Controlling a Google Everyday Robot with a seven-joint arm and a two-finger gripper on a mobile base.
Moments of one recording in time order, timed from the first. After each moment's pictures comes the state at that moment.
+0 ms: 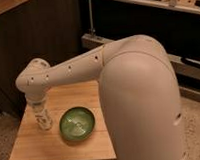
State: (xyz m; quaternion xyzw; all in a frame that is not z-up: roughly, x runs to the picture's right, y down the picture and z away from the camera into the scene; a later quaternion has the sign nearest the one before) arm -0.312 0.092 0.693 -0.26 -0.21 -0.07 0.94
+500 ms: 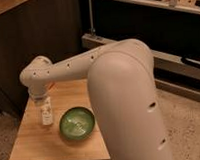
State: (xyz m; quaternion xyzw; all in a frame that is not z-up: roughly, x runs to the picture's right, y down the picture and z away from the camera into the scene) arm -0.320 0.076 0.734 -0.26 -0.20 -0.06 0.94
